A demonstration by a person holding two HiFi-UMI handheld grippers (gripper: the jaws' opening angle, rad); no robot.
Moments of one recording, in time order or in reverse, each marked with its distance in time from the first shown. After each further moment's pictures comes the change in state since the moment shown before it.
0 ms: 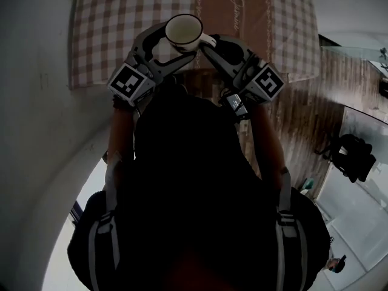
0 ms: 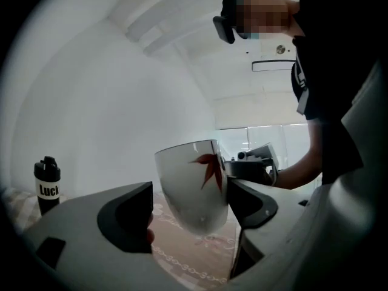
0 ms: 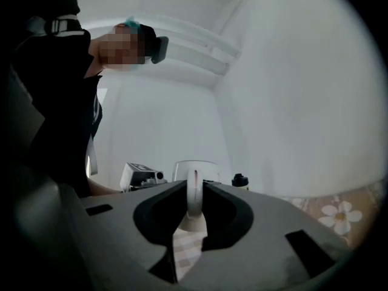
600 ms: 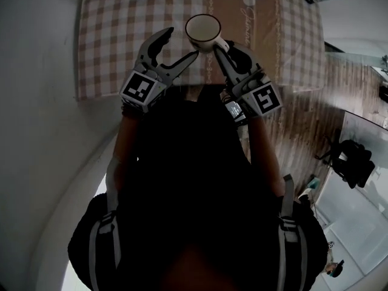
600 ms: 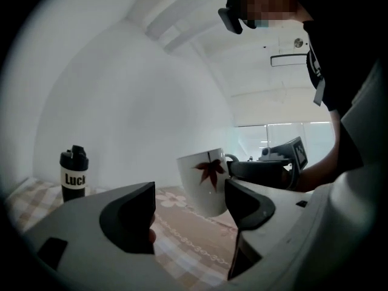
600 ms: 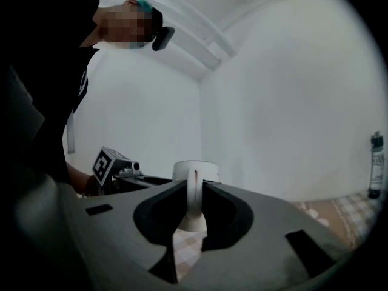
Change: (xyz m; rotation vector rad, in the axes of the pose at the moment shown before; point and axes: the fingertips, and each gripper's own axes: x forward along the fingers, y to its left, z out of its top) left arm -0.022 0.040 -0.041 -0.057 0.025 0.183; right arm 0.010 -0.024 -0.029 -0.104 0.050 -0.278
